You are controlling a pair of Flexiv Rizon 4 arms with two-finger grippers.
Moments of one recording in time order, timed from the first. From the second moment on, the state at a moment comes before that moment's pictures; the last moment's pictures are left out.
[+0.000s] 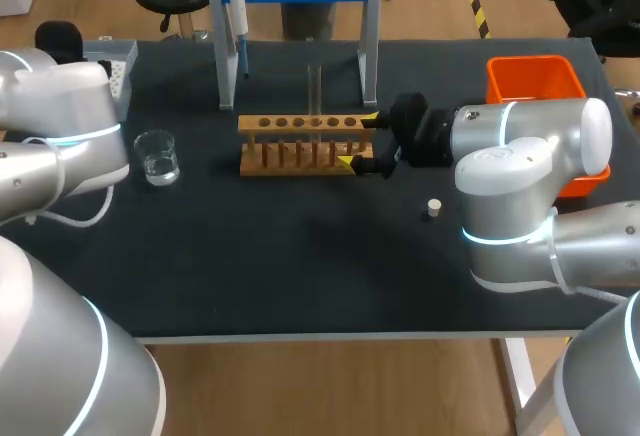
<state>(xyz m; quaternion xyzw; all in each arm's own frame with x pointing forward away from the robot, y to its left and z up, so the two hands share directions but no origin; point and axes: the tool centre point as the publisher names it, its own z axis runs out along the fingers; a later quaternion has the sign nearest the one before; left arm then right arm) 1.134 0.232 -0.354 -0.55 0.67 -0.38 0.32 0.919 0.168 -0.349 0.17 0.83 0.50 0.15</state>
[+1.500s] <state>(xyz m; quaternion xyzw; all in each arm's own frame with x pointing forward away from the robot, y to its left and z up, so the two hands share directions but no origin) 1.141 0.234 -0.361 -0.56 0.67 -0.37 0.31 0.919 0.168 -0.349 0.17 0.83 0.50 0.15</state>
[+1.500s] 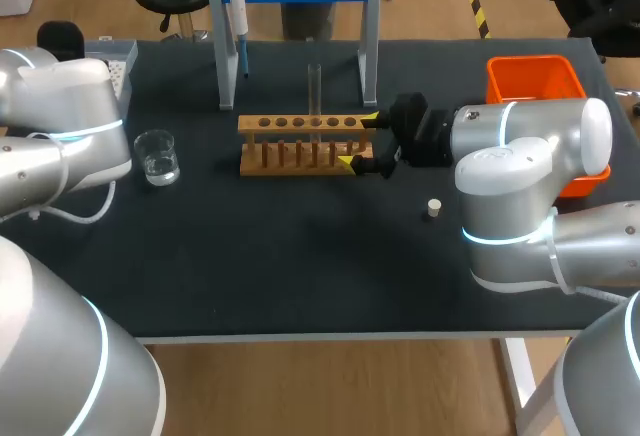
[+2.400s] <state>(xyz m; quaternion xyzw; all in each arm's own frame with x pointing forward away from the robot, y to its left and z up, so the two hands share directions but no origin) 1.142 0.231 -0.368 -0.56 0.68 -0.37 0.30 0.919 0.168 -0.349 0.17 0.83 0.50 0.15</state>
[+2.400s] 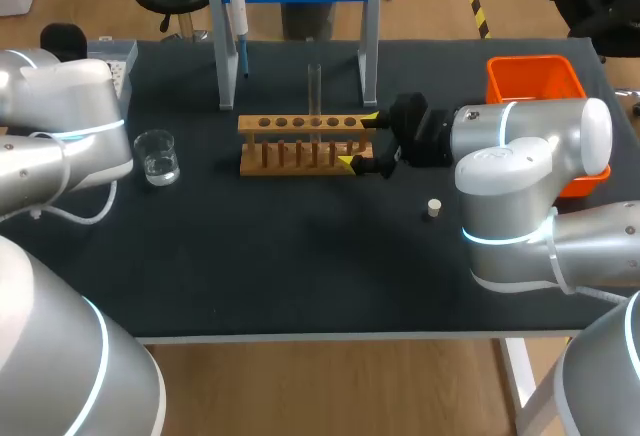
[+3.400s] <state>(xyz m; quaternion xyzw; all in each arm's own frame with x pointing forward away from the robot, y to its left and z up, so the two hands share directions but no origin) 1.144 0.234 -0.363 -0.56 0.68 -0.37 0.31 0.919 0.168 -0.349 0.17 0.83 0.50 0.15</state>
